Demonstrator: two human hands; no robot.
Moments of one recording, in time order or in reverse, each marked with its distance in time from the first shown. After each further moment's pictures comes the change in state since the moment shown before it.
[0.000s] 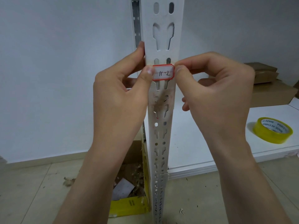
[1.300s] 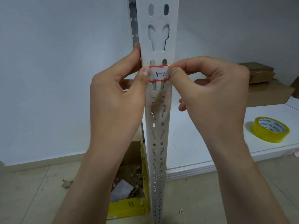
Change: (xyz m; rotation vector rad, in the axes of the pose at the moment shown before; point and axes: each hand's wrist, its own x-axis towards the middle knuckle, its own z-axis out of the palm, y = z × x) left_hand 0.000 -0.001 0.000 0.020 -0.001 0.020; right_hand 0.001 -0.003 -0.002 0.002 -0.028 0.087
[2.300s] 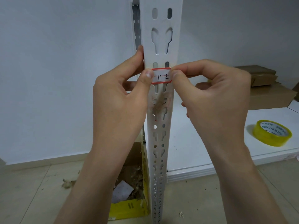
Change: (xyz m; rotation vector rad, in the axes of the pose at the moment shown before) left_hand 0.000 0.003 0.001 -0.002 0.018 -0.028; right_hand -0.001 0.001 0.000 -0.003 0.004 -0.043
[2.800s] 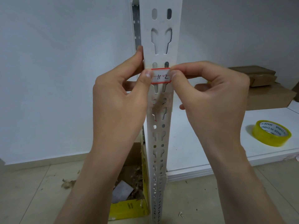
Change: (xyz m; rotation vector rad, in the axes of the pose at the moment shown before) left_hand 0.000 0.001 0.000 0.002 0.001 0.000; right_hand -0.002 0.004 0.004 0.035 0.030 -0.025
